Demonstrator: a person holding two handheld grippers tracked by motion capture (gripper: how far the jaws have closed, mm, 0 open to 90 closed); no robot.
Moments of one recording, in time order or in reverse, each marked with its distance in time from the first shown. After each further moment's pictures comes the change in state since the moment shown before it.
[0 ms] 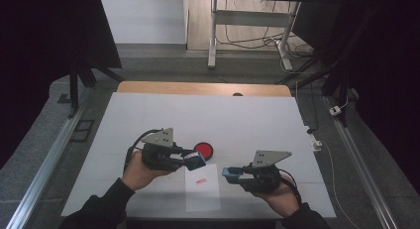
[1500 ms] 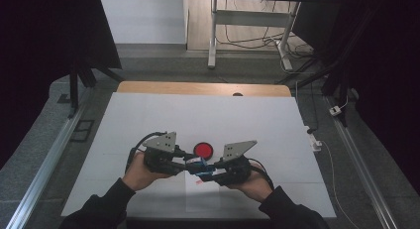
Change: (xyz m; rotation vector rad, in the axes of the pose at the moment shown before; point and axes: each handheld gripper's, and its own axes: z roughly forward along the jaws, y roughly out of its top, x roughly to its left) left arm -0.003 -0.001 0.005 0.003 -0.064 0.086; right arm -0.008 0.025 0.071 0.006 0.225 -0.091
